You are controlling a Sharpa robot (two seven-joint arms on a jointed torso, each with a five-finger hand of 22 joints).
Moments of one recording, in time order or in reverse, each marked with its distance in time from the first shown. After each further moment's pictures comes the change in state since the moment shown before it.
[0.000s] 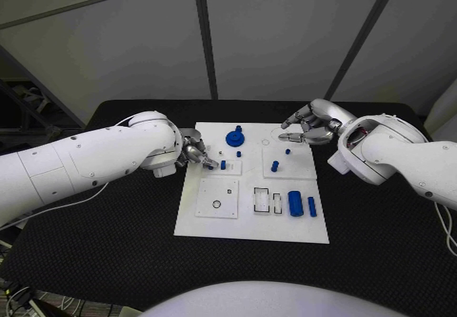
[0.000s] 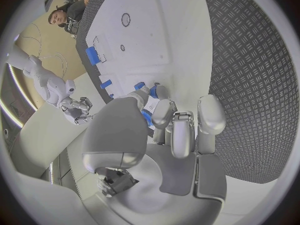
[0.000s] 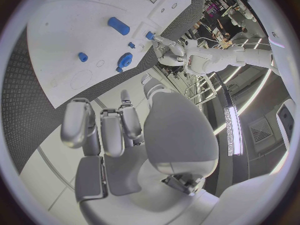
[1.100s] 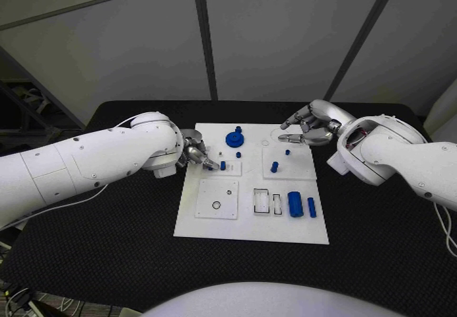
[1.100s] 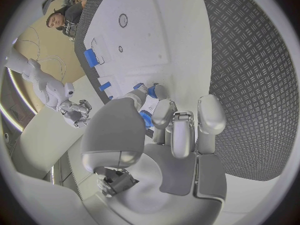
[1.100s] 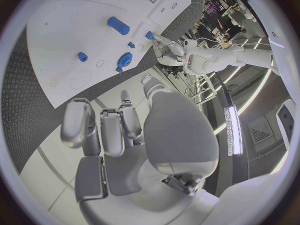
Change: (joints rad) left arm 0.001 0.011 -0.002 -0.006 -0.028 0.012 -0.002; left_hand -0.052 -0.017 0.001 -0.053 0.000 0.000 0.000 0.012 -0.013 0.000 0.000 0.000 0.000 0.000 0.000 0.000 0.000 0.000 -0.003 0.003 0.000 0.000; right arm 0.000 0.001 0.000 0.000 0.000 -0.001 0.001; right_hand 0.005 -0.005 0.000 0.000 0.000 0.000 0.000 0.000 0.000 0.000 0.000 0.000 0.000 0.000 0.000 0.000 0.000 0.000 0.000 0.000 0.000 0.000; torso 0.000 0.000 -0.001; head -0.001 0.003
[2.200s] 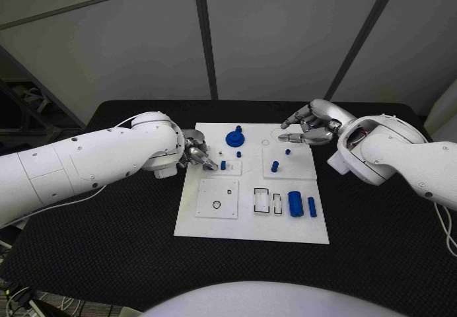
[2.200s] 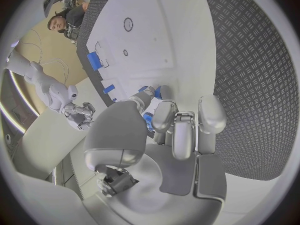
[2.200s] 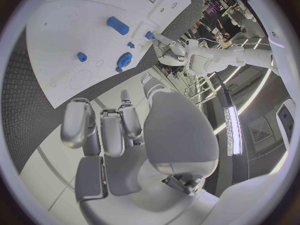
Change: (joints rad) left arm 0.002 -0.010 0.001 0.032 -0.007 0.013 0.003; left_hand 0.008 0.050 0.076 -0.175 0.000 -0.011 0.003 0.012 -0.028 0.005 0.005 0.000 0.000 -0.002 0.005 0.000 0.000 0.000 -0.008 0.008 0.000 -0.011; right arm 0.000 0.000 0.000 0.002 0.000 -0.001 0.000; right_hand 0.000 0.000 0.000 -0.006 -0.001 0.000 0.000 0.004 -0.001 0.000 0.000 0.000 0.000 0.000 0.000 0.001 -0.001 0.000 0.000 0.000 0.000 0.001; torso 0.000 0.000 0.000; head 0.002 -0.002
